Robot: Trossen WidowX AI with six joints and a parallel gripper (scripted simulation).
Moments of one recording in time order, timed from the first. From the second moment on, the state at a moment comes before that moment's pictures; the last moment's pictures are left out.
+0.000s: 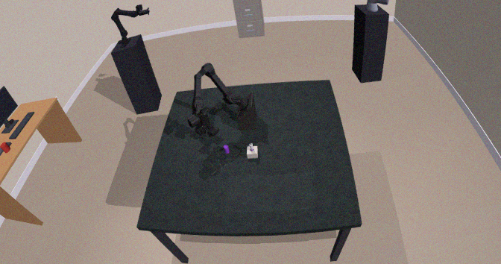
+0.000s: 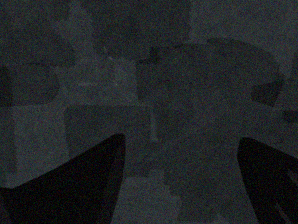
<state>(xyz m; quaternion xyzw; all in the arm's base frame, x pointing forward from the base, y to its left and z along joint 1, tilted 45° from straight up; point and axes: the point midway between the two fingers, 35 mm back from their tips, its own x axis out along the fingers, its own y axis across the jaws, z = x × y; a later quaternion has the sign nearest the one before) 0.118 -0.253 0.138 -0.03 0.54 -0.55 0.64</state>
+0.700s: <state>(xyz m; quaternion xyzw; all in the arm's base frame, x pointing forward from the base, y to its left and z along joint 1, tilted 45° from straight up) 0.238 -0.150 0.084 0.03 0.51 -0.54 0.67</state>
